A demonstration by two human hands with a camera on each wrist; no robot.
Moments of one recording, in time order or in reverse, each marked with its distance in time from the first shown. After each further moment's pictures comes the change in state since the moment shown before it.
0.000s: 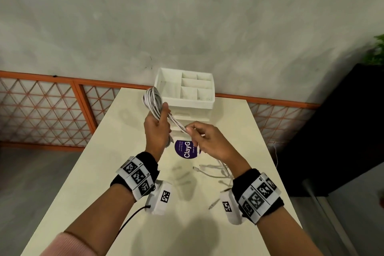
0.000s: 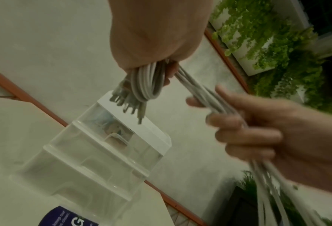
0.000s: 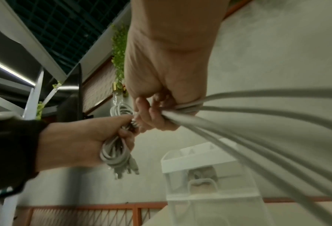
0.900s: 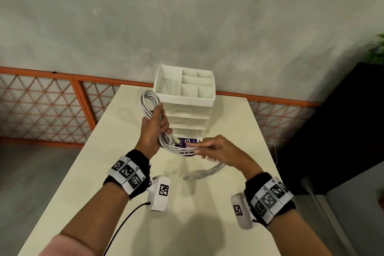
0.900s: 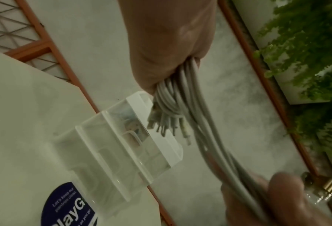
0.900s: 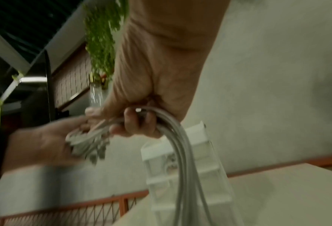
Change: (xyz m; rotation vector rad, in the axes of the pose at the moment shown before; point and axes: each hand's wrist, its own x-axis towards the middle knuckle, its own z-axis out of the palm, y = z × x) left_hand 0.008 -0.003 -0.013 -0.412 -0.183 -0.392; right_hand -0.019 0.035 -0.015 0.155 -0.243 0.041
